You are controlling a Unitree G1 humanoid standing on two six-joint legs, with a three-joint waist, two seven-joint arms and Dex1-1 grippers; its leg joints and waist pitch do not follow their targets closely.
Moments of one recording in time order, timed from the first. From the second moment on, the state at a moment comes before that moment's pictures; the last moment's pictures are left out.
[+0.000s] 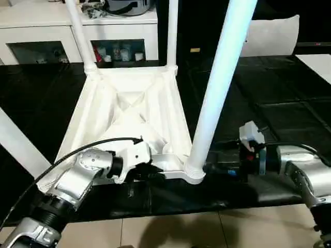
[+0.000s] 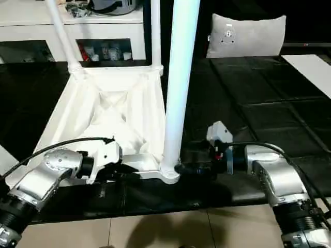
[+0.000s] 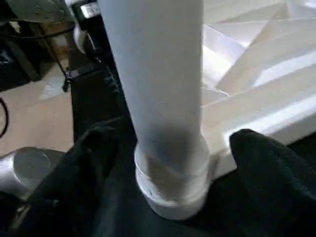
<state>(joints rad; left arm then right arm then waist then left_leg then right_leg) -0.39 0.51 -0.39 0.28 -0.08 0.11 -1.17 -0.36 -0.56 0.14 0.22 0.34 0.30 1.30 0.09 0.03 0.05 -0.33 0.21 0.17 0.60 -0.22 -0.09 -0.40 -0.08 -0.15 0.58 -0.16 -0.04</state>
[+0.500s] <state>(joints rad) -0.44 0.51 -0.41 0.31 -0.06 0.11 -1.22 -0.49 -0.50 0.21 0.43 0.32 0.29 1.41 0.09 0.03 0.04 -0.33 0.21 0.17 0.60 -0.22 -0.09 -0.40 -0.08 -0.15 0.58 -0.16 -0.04</state>
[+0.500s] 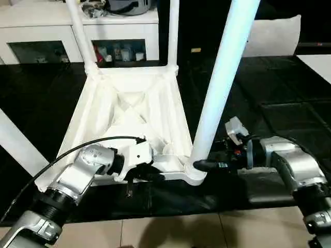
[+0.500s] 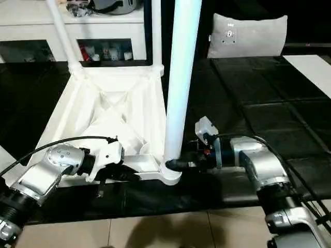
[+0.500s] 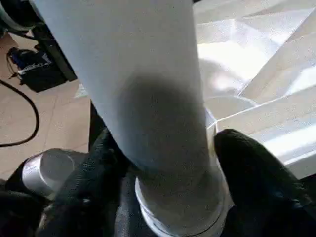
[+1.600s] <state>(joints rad) -0.59 0.12 -0.33 0.50 0.05 0.42 -0.66 -0.46 -0.08 -0.06 0.39 0.17 0.34 0.38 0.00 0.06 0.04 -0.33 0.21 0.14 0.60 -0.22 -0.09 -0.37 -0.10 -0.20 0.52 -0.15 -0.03</state>
